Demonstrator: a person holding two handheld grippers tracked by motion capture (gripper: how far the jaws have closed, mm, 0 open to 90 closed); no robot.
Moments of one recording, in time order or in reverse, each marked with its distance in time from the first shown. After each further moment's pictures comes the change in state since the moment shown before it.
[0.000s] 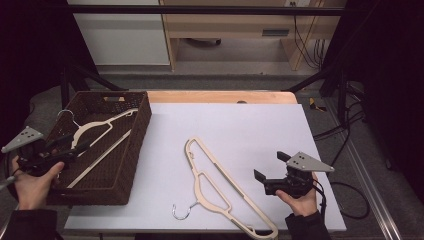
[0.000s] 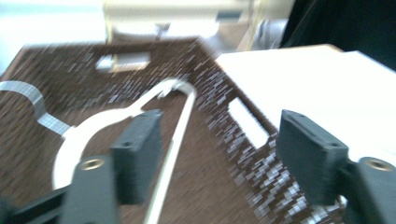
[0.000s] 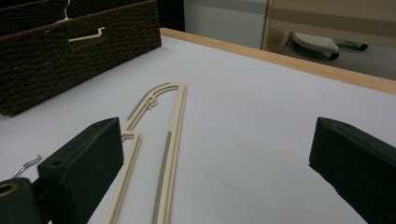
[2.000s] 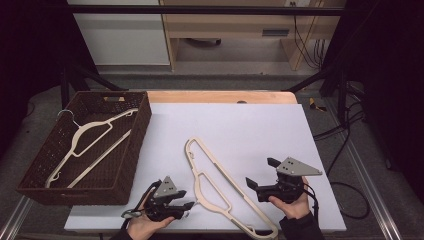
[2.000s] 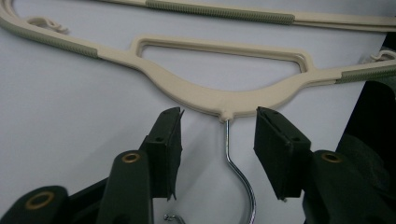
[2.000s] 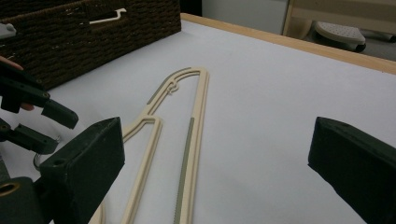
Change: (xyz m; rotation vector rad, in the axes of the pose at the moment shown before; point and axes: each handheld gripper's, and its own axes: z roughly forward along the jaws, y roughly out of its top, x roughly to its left) left arm -0.221 -0.104 0.118 0.407 -0.411 0.226; right arm 0.015 -0.012 0.012 0.041 0.065 -0.019
